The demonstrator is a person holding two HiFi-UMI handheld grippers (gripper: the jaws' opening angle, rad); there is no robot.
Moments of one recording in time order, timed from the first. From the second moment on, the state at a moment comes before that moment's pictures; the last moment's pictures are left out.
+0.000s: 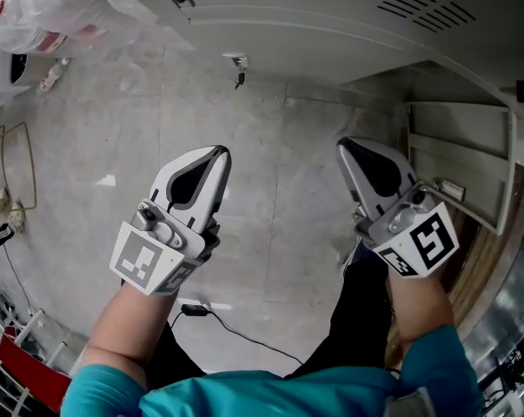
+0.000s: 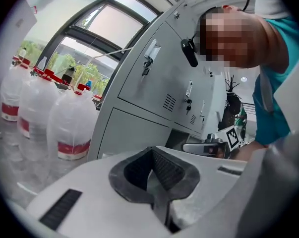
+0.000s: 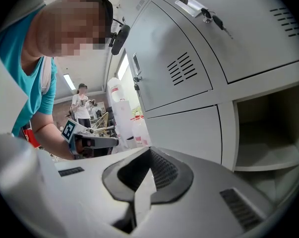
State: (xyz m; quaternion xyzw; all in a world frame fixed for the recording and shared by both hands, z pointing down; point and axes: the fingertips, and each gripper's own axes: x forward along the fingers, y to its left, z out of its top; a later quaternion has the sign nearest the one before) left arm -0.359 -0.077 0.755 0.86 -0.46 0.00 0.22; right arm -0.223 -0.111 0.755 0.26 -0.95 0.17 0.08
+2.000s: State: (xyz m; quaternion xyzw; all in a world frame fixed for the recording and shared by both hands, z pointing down) left arm 0.211 -0.020 0.724 0.96 -0.10 0.25 -0.13; right arm 0.243 -0.016 0.708 0.58 -0.80 0.19 0.00
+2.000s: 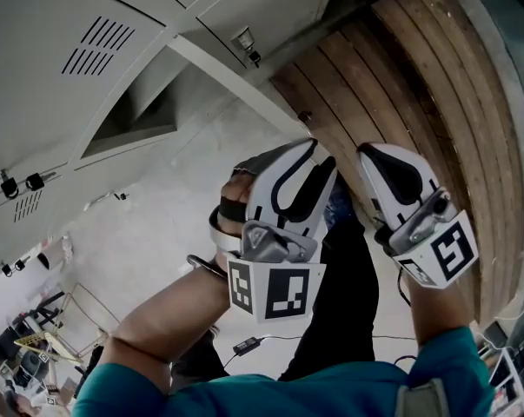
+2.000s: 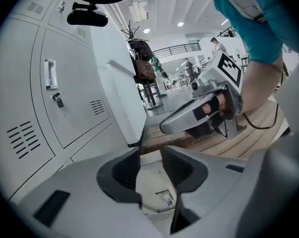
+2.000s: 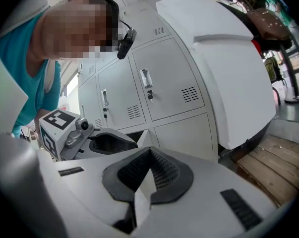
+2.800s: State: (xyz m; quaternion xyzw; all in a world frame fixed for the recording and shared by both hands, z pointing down) left arm 0.070 -0.025 0.723 0.95 -0.17 0.25 -0.08; right arm 0.134 -0.068 0.723 0.48 -0.86 0.18 0.04
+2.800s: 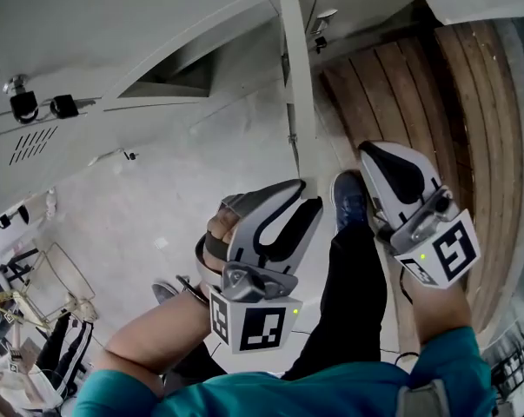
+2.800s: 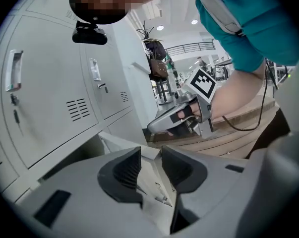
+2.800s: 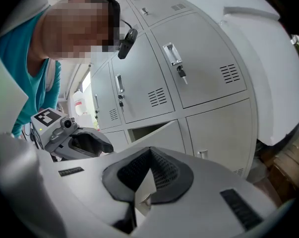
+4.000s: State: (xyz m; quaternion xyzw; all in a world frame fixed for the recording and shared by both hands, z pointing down) left arm -0.087 -0.188 0.737 0.87 -0.38 0.31 -0.12; right arm 0.039 -0.108 0.750 0.41 -0.89 0.20 0.06
